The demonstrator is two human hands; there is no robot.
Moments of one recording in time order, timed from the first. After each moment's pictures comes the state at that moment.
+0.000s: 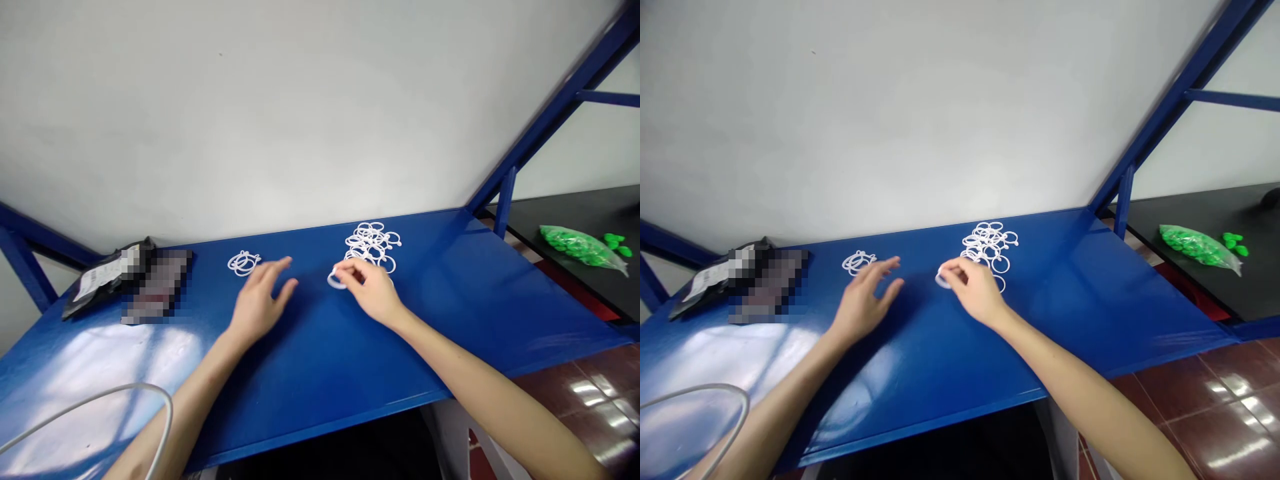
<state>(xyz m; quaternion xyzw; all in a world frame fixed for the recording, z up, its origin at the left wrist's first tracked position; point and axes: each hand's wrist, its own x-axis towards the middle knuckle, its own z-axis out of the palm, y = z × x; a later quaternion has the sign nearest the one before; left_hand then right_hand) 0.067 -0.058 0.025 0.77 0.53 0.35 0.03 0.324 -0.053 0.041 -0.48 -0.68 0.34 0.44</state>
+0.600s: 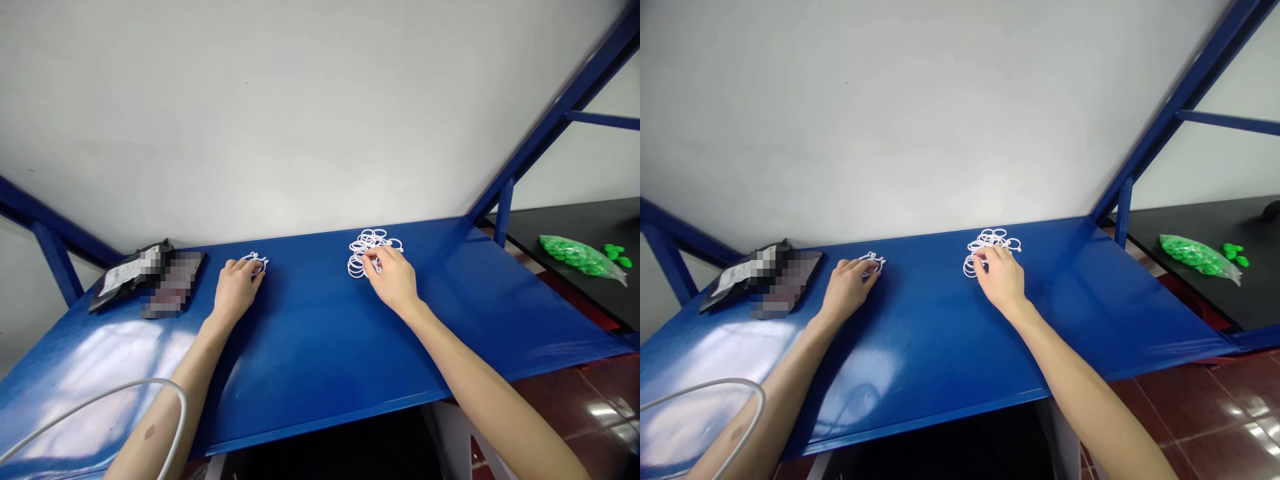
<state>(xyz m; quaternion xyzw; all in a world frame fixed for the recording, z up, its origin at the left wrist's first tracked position) 0.002 -0.018 0.015 0.74 0.64 0.18 -0.10 0.353 -0.036 0.045 -0.59 -0.72 -0.03 0.38</state>
